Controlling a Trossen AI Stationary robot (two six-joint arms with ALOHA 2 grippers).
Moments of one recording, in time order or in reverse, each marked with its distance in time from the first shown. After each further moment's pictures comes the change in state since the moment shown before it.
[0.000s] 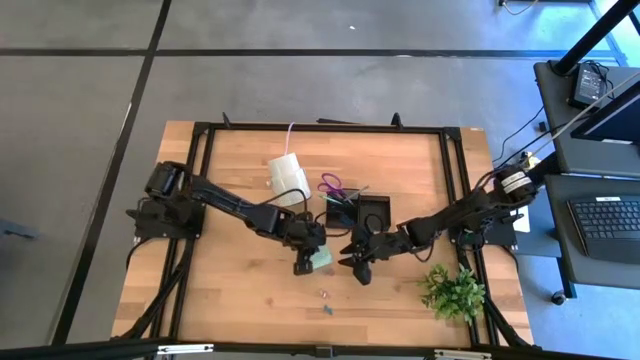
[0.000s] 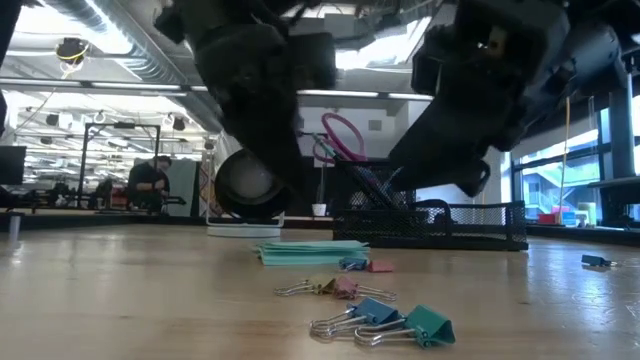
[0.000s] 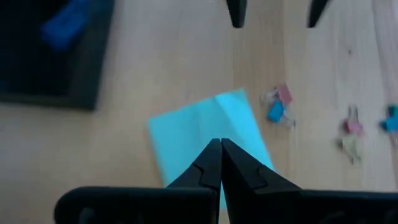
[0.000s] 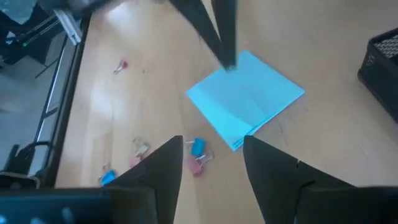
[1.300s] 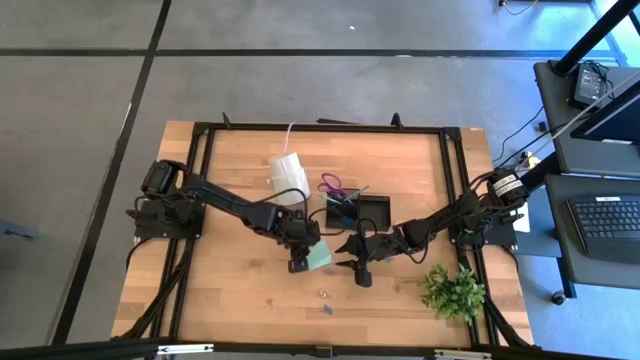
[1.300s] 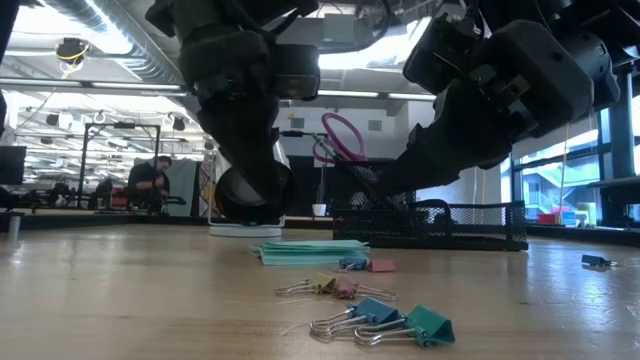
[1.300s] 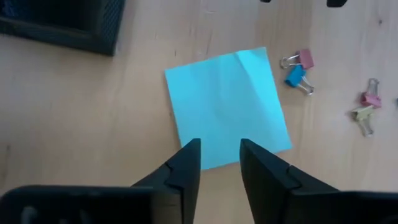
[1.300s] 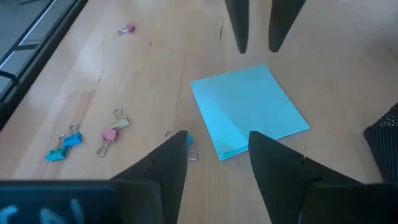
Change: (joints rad) left arm 0.000 -0.024 0.000 -0.130 0.006 -0.096; right arm -0.004 0.066 0.015 0.060 -0.002 -0.394
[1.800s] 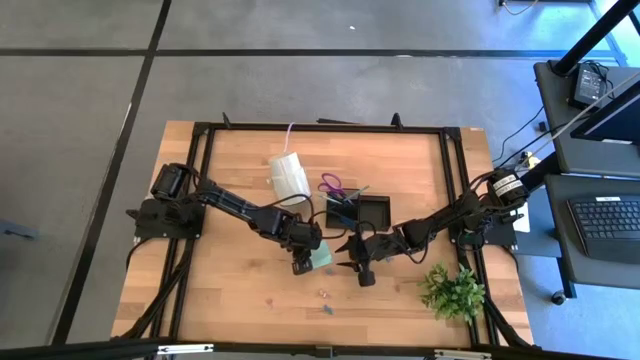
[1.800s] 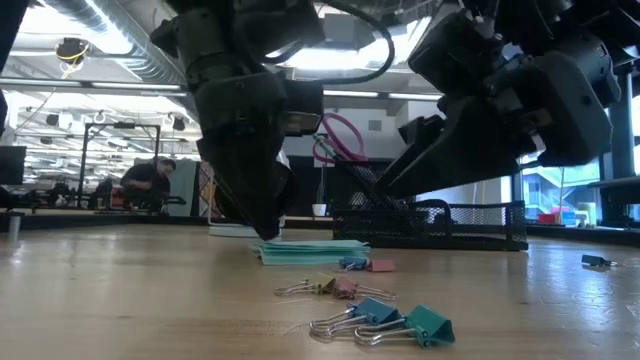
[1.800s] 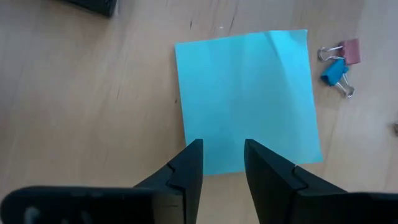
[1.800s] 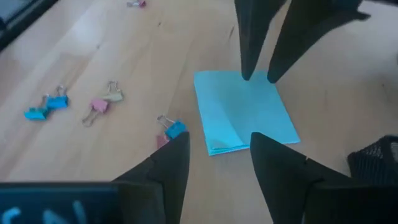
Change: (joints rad) left arm 0.000 0.080 0.000 0.026 0.003 -0.122; right arm 0.001 0.000 0.000 -0.019 0.001 -0.252
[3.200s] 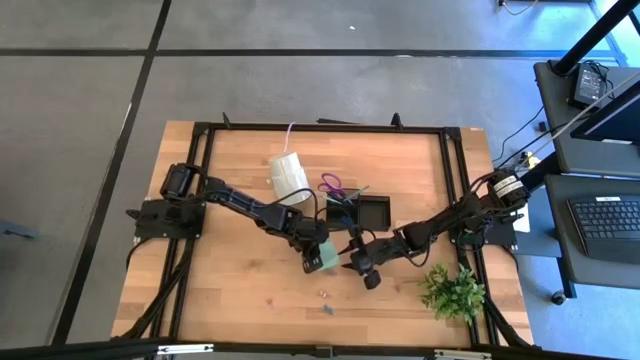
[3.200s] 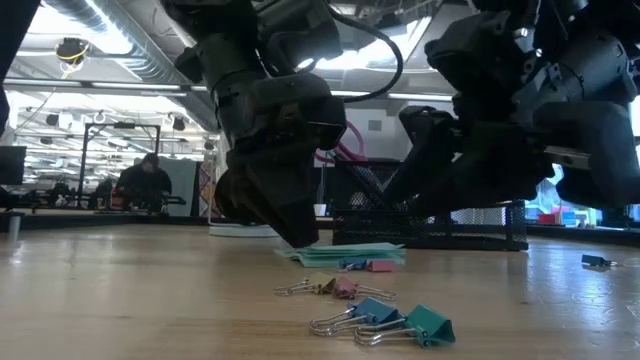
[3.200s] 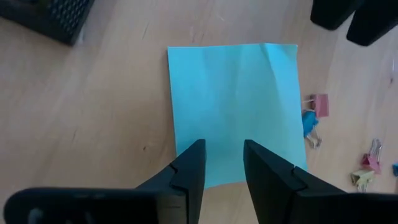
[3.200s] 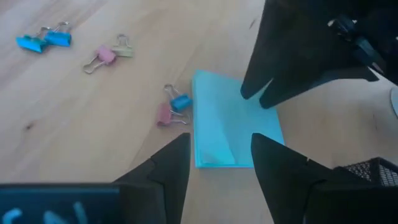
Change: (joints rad) left arm 0.051 0.080 0.001 0.145 0.121 -0.093; right arm 0.031 0.001 -0.001 -0.054 0.038 -0.251
